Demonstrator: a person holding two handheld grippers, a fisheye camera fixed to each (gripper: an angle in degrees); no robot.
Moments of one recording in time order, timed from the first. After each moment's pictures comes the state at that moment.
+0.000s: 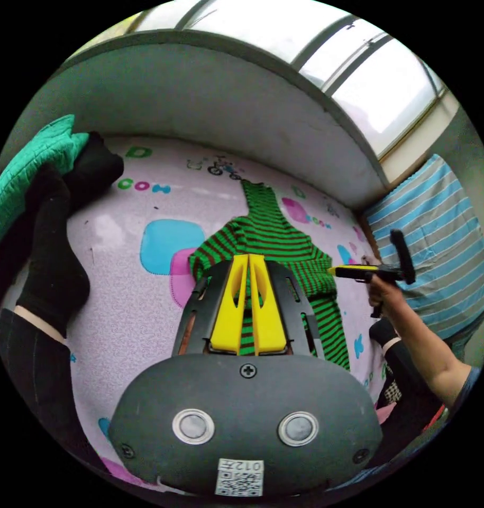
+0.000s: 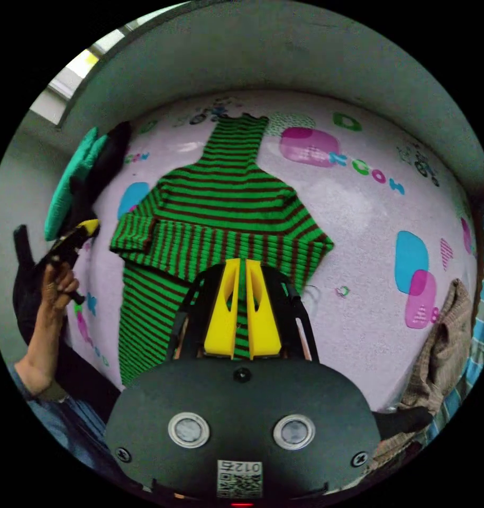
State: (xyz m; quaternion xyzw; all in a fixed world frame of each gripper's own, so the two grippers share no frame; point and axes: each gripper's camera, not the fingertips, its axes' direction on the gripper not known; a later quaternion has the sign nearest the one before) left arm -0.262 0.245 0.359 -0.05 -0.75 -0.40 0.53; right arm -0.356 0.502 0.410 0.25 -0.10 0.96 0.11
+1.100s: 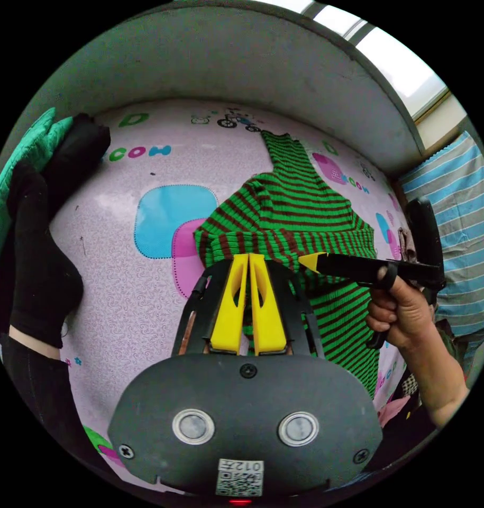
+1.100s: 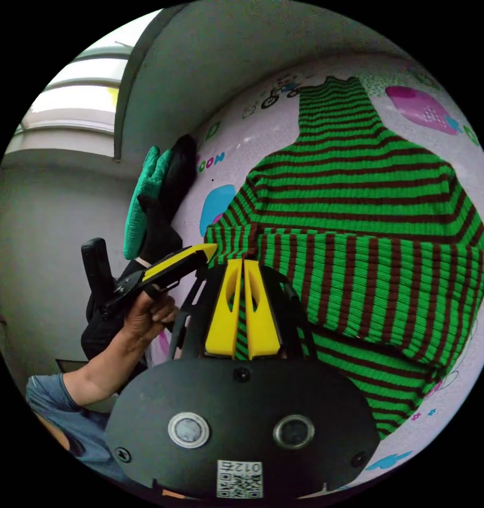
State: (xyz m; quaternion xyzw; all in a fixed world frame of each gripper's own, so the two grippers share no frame) left arm -0.340 0.227 0.357 -0.13 -0.74 -0.44 0.49; right arm -0.295 0.506 0.491 0.50 -0.13 0.86 0.05
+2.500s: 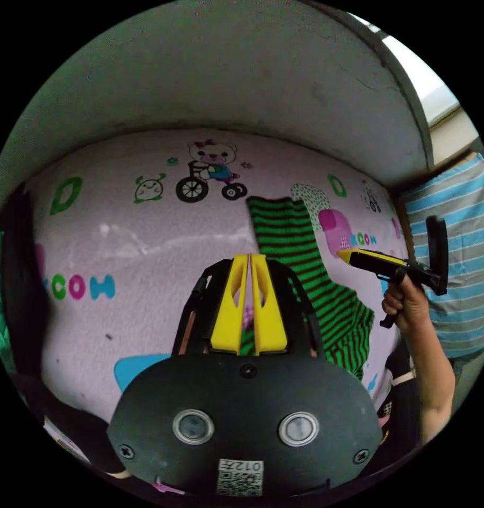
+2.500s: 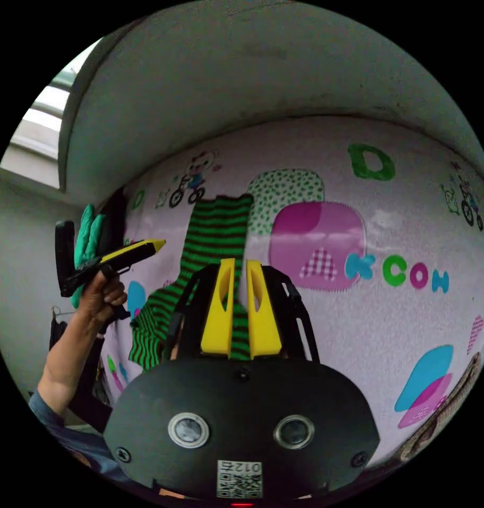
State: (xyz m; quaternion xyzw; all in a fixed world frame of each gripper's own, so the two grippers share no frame) left arm -0.505 0.132 0.277 -0.15 -0.71 -0.46 0.51; right arm -0.411 0.630 0.506 0.35 -0.08 0.93 0.04
